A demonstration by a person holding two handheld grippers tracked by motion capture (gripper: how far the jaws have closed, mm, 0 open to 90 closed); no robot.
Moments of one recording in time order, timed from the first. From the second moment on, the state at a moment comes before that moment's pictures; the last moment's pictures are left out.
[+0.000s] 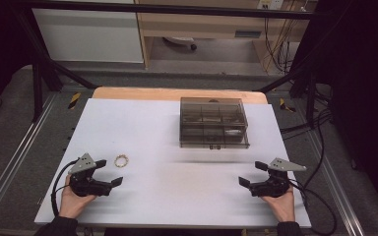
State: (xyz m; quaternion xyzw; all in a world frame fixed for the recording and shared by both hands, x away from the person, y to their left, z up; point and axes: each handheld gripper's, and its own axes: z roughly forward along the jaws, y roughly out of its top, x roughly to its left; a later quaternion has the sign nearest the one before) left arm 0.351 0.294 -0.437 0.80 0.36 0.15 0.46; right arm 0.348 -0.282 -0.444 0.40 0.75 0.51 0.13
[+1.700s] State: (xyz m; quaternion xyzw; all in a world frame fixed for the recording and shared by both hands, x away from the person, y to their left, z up) left arm 0.388 0.289 -0.413 0.80 0.39 0.16 0.42; right arm 0.348 -0.281 -0.445 0.40 0.76 0.50 0.14
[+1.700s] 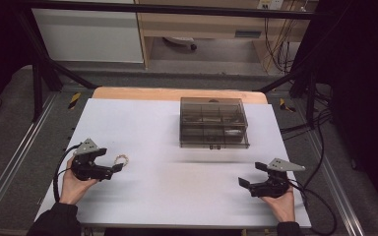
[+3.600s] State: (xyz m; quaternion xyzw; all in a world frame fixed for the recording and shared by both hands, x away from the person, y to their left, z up) left arm 0.425 0.281 -0.448 0.82 0.43 0.17 0.35; right arm 0.349 -0.280 -0.446 0.40 0.76 0.50 0.13
